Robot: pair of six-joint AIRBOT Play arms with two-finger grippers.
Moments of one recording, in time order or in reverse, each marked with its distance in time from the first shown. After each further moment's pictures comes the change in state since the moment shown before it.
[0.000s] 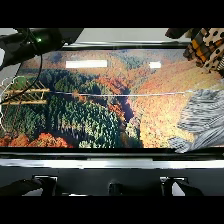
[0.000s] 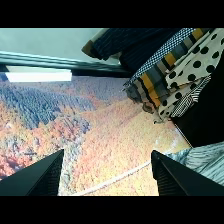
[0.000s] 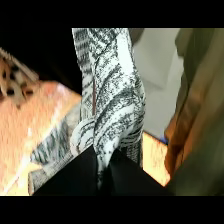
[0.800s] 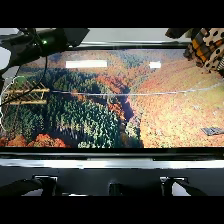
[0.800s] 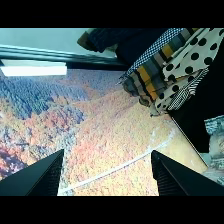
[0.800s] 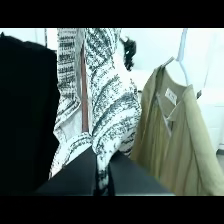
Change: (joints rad) left arm -0.026 -0.019 0.000 0.000 0.000 0.000; right arm -0.011 -0.245 0.278 -0.513 -0.272 0.183
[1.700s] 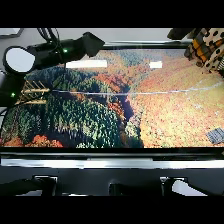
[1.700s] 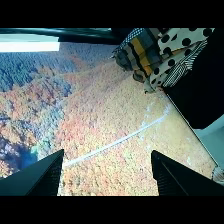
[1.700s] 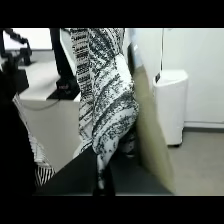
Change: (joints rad) left arm -0.072 -0.073 0.000 0.000 0.005 0.000; right arm -0.301 -0.134 0.001 0.111 -0.087 0.106
